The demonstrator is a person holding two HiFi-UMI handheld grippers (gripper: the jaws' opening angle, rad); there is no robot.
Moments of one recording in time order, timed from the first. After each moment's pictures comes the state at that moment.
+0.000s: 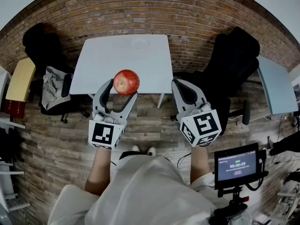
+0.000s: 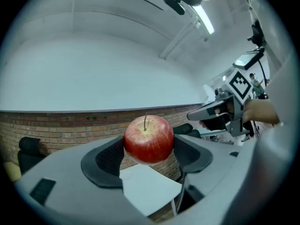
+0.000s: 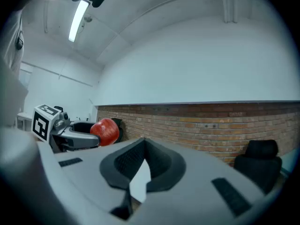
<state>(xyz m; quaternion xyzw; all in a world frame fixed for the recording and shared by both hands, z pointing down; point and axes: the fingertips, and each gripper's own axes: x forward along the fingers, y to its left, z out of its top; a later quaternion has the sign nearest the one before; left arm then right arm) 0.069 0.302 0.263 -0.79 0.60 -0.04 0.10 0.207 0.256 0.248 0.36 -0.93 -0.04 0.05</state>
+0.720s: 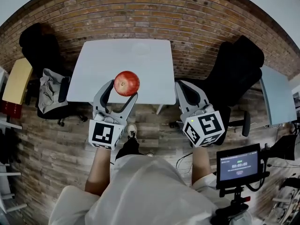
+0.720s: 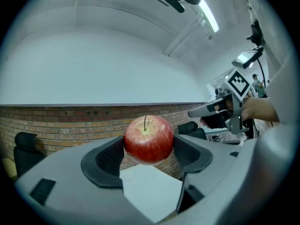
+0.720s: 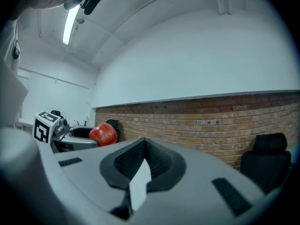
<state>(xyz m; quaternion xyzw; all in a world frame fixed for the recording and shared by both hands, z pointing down) 0.032 0.228 0.282 -0.79 0.60 -0.04 0.09 0.182 0.180 0.256 0.36 -0.93 -0.01 0.04</state>
